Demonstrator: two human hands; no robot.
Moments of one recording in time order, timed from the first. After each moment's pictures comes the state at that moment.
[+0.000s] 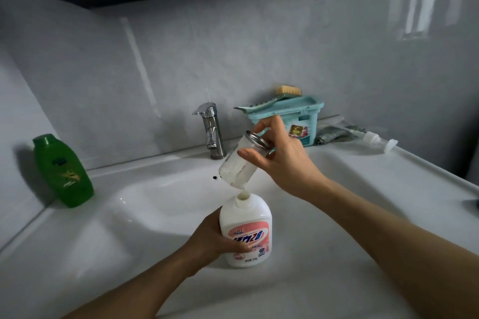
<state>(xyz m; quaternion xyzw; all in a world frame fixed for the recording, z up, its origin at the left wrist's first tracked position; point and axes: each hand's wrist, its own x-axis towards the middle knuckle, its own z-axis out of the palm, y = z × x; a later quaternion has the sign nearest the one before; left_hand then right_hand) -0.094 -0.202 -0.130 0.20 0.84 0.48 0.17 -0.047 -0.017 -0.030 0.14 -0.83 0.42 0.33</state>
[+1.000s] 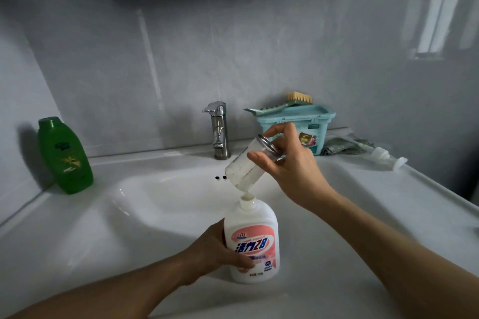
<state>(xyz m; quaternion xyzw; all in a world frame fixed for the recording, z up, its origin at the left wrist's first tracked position) -0.095 -0.201 -0.144 0.21 0.79 0.52 0.26 -0.048 -0.019 -0.032 0.13 -0.82 0.45 0.32</state>
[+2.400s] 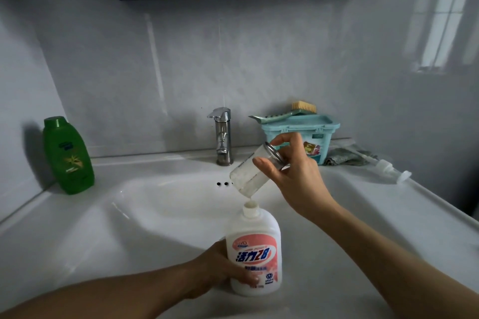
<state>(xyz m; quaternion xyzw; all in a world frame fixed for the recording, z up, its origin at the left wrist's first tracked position) -0.090 -0.191 -0.146 0.17 0.74 0.55 0.34 -0.050 -0.021 -0.033 0.12 -0.83 0.44 0.33</state>
